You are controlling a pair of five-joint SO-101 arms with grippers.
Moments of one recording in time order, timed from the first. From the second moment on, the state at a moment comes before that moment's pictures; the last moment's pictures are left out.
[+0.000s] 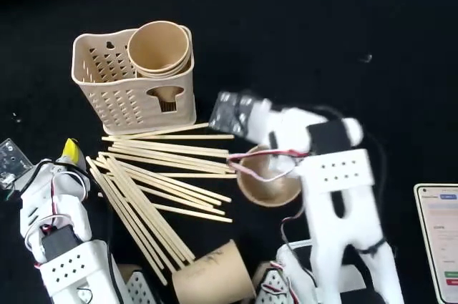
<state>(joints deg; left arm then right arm) -34.7 -92.8 95.2 34.7 11.3 -8.7 -36.4 29.4 84.5 62.2</state>
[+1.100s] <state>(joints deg) -34.7 -92.8 95.2 34.7 11.3 -27.9 11.6 -45.8 81.1 13.2</state>
